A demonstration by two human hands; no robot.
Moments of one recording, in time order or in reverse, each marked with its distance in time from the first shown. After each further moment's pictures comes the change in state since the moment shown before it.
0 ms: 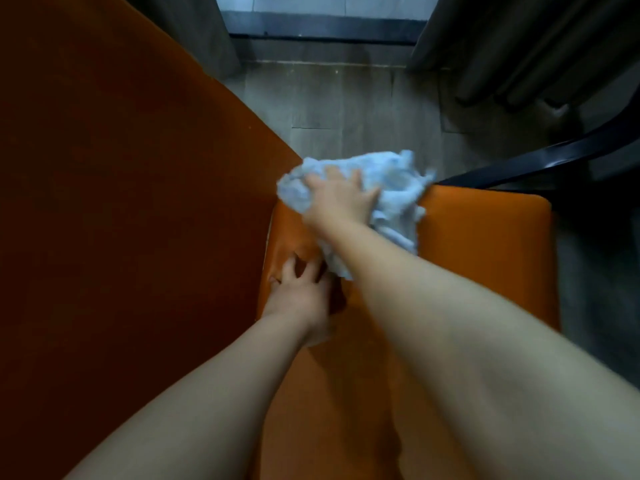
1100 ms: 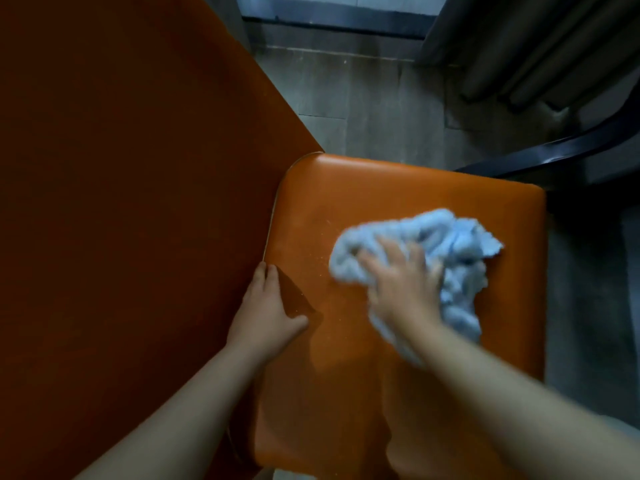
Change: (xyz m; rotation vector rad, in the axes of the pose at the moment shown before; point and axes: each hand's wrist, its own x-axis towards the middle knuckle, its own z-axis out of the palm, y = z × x) left_hand -0.055 -0.027 0.058 -0.557 0.243 -0.261; right_hand -0.142 0.088 0.037 -0.064 0.095 -0.160
